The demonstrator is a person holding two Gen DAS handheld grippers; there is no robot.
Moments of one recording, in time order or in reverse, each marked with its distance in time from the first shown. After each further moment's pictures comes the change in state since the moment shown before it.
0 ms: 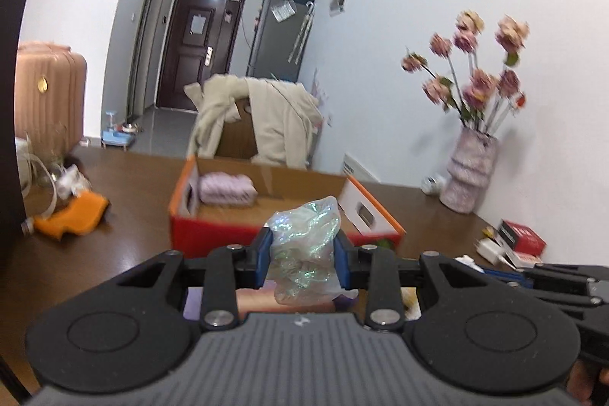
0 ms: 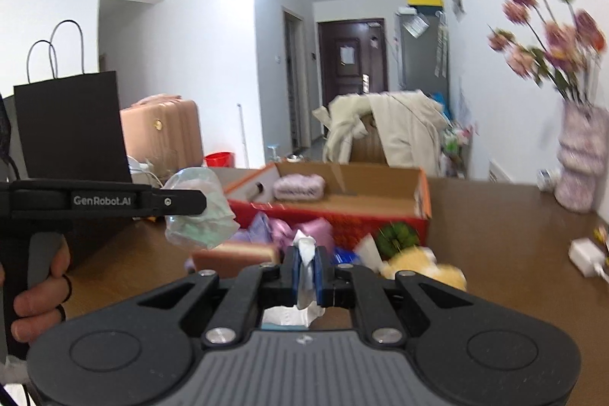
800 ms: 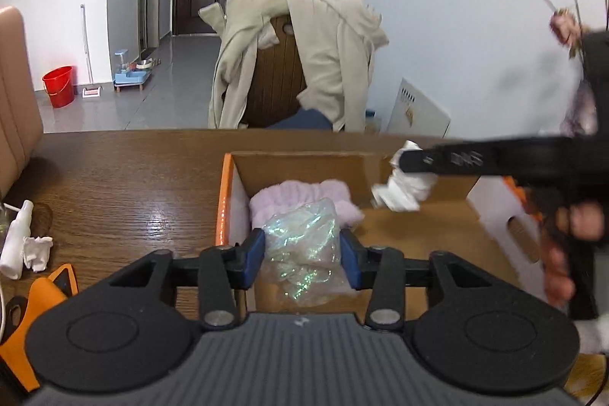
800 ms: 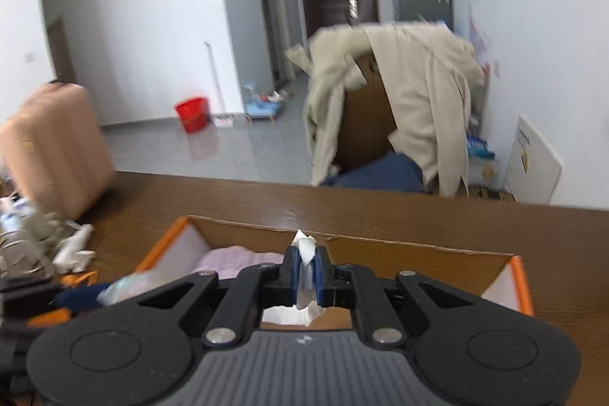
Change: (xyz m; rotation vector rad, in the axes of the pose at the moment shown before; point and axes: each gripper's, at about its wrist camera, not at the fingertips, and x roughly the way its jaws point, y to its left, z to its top) left arm 0.273 0.110 0.071 0.051 0.322 0.098; right arm 0.387 -0.082 0.138 0.140 0.294 -0.059
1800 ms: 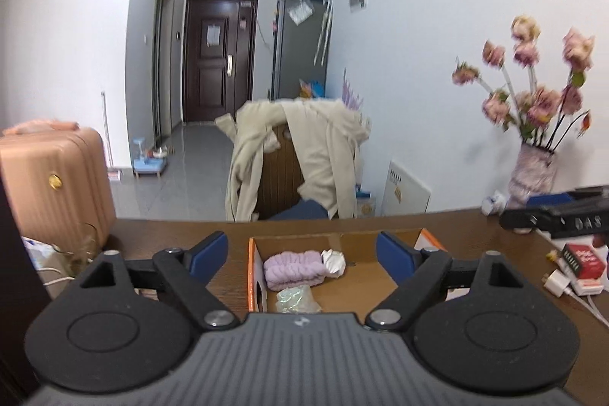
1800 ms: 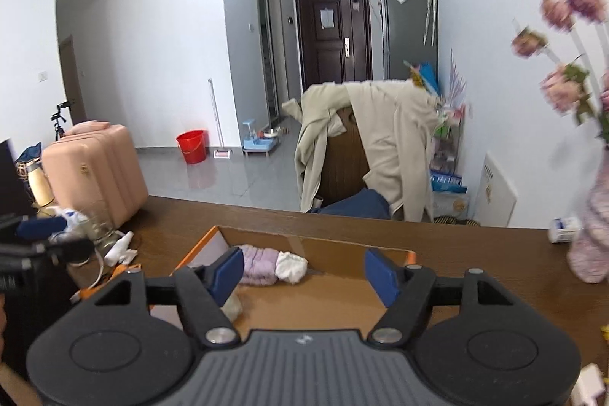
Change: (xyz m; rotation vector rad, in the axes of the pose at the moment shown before) left arm -0.236 -0.044 -0.013 0.046 -0.312 0.039; right arm -0.255 -0.013 -0.033 -0.094 -0.162 -0.028
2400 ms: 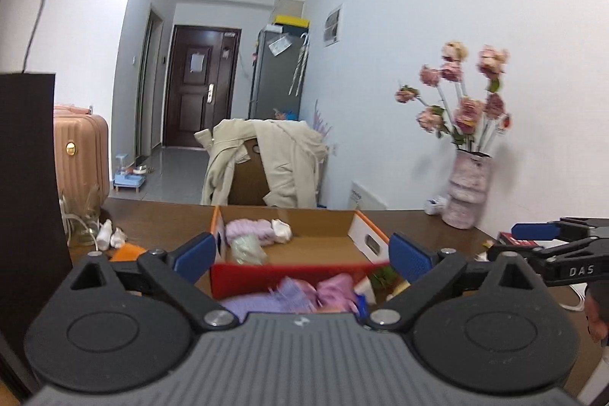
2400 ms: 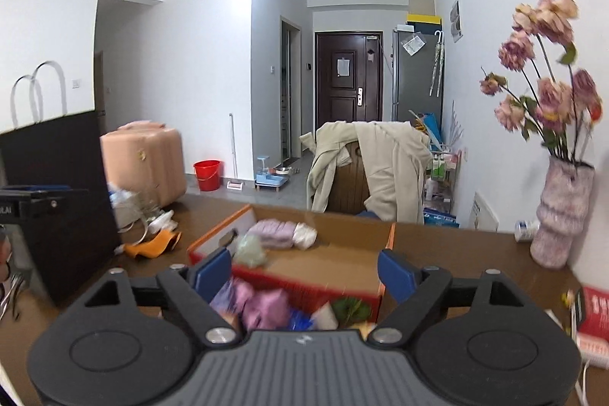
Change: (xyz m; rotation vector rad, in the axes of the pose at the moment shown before) left arm -0.149 -0.047 -0.117 -0.034 -0.118 -0.090; right arm -0.158 0.029 -0.143 -0.076 -0.144 0.033
